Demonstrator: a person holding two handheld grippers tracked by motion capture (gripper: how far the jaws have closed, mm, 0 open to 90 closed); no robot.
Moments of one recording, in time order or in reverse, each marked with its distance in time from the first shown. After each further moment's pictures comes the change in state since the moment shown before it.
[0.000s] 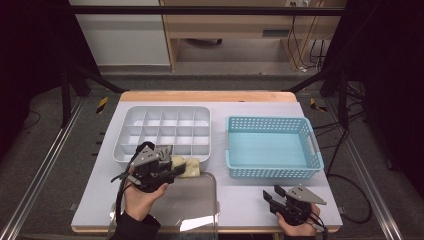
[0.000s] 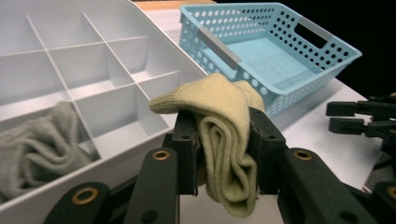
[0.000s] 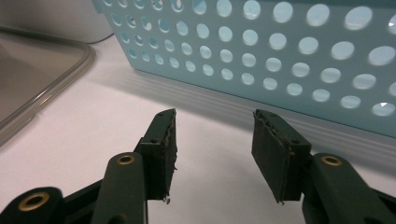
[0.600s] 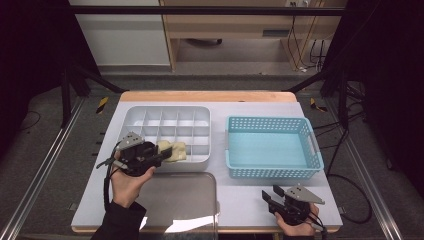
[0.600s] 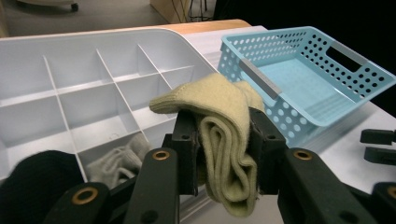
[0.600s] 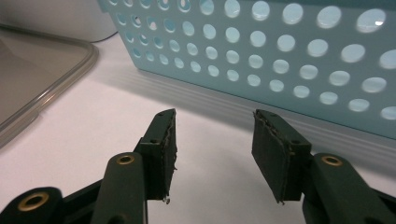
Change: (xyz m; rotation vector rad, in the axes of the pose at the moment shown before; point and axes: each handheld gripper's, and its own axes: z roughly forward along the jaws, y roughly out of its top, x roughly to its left) left arm 0.030 0.031 -0.016 -0.029 0.087 -0.003; right arm 0.003 0.001 0.001 0.006 0.005 -0.007
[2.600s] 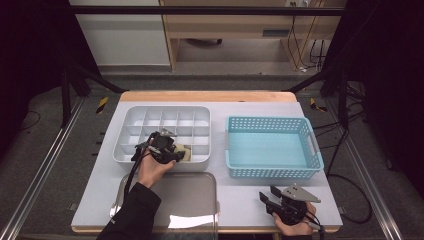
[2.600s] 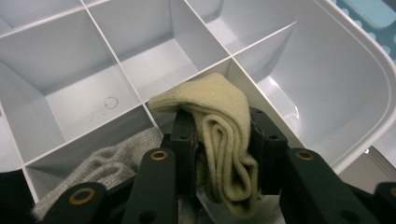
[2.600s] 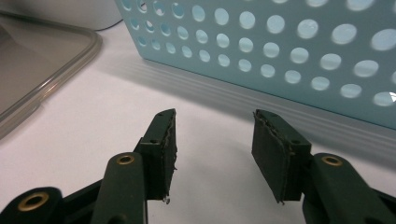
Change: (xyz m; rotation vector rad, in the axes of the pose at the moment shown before) left arm 0.013 -0.009 0.098 0.354 0.087 0.084; right arm 0.002 -0.002 0.006 0.031 0.021 -0.008
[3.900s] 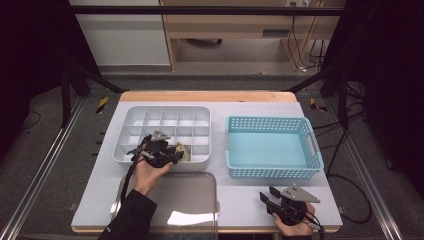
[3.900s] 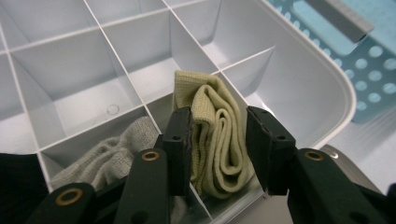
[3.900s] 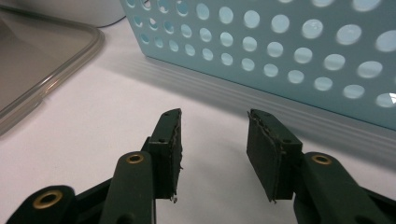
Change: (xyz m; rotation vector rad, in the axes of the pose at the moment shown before) left arm -0.003 -0.013 -0.020 -0.133 -0.013 -0.036; right arm 0.001 0.000 -0.001 0.005 0.003 -0.017
